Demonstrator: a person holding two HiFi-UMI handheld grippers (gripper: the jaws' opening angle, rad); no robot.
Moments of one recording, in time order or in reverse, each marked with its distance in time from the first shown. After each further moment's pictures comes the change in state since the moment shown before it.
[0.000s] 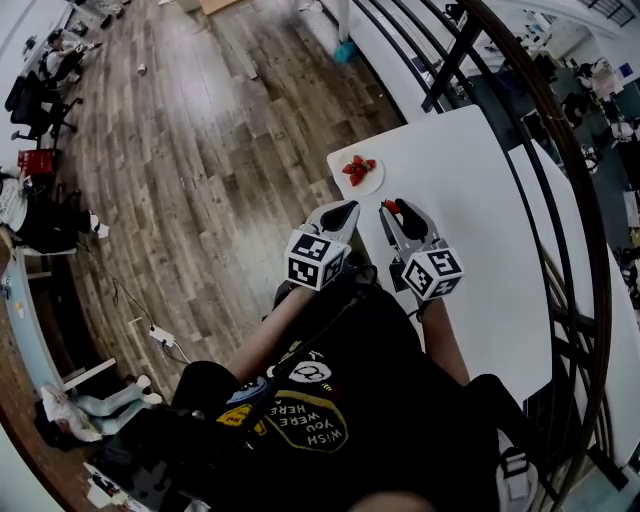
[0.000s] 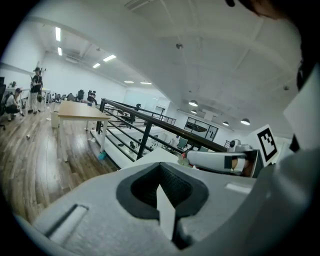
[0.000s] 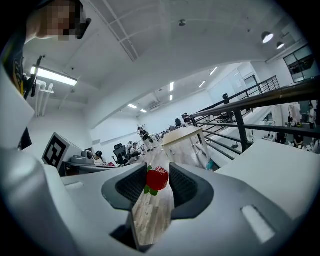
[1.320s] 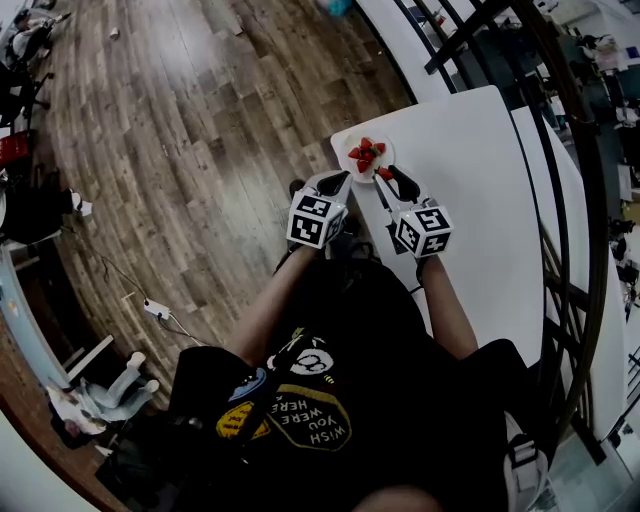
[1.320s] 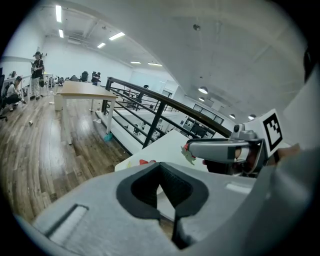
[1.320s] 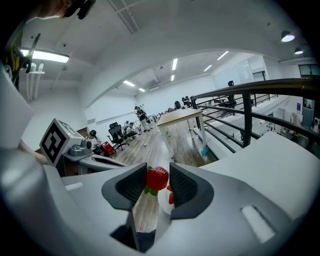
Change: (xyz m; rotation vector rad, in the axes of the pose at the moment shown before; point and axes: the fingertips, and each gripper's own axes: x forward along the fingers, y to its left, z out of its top) left arm 0.070 0.111 -0.064 -0.097 0.205 0.019; right arm 0.115 -0.053 -0.063 -0.071 0.244 -0.041
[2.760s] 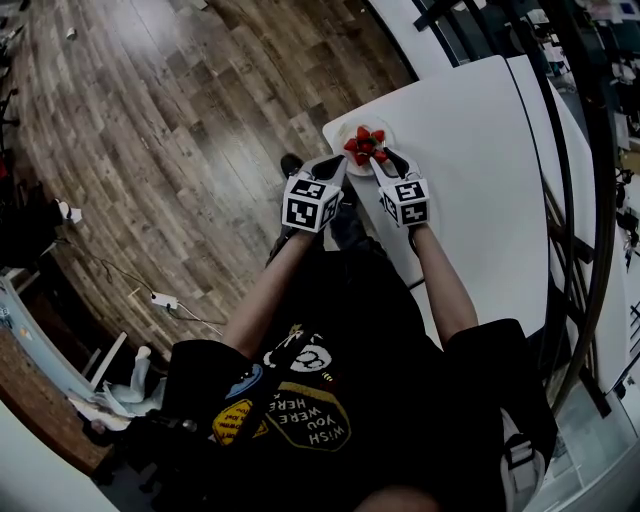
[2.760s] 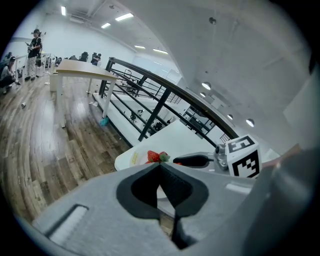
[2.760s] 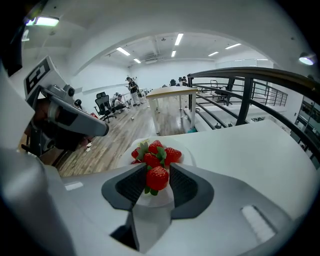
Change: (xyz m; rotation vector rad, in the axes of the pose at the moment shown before) left arm 0.064 0.043 -0.021 -0.108 0.135 -0.084; right arm 0.082 -0.083 -0.107 -0.098 0.294 -0.160
